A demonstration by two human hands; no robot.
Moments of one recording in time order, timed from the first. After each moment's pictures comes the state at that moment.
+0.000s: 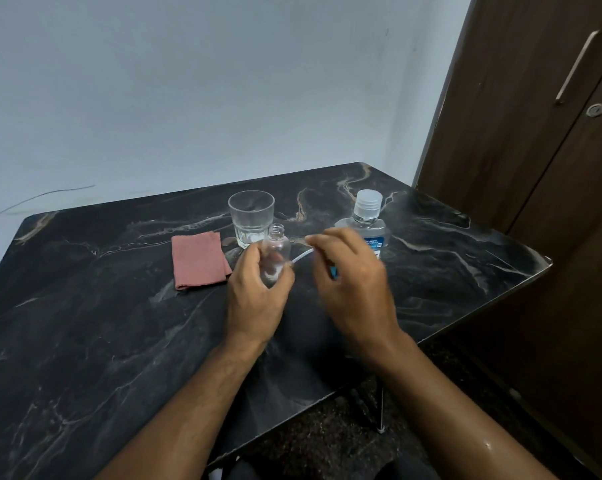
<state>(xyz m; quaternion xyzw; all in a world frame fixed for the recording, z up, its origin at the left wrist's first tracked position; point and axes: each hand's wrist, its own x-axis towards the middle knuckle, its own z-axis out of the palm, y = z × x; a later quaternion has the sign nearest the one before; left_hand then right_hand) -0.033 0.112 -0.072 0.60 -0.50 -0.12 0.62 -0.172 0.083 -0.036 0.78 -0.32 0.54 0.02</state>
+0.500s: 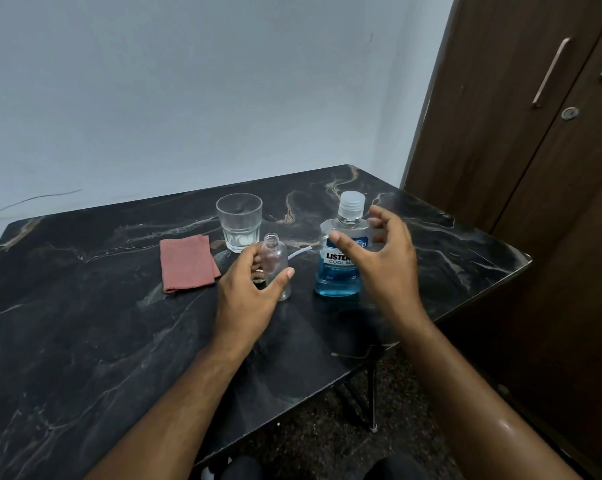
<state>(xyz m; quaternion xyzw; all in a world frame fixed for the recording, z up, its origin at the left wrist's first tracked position) -0.031 0.109 -0.077 0.61 -0.52 -0.13 0.58 -0.219 0.060 -0.016 0.64 -0.50 0.53 -0.26</state>
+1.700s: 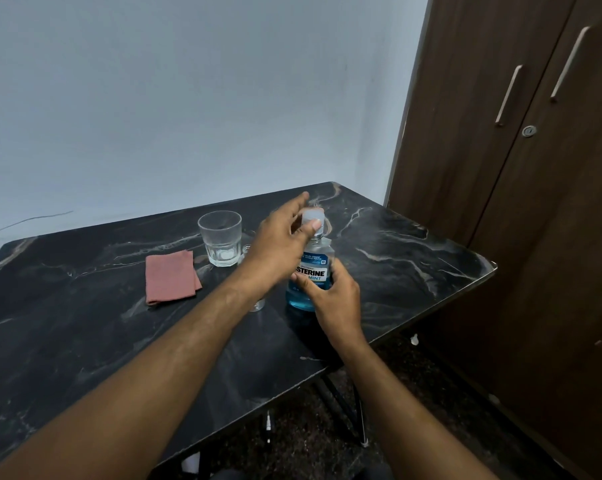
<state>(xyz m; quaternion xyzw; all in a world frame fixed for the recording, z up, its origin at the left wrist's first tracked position) -0.093 0.078 0.029 0.55 -0.61 -0.25 0.51 -0.209 0.056 -0.074 0.61 -0.42 0.56 -0.37</state>
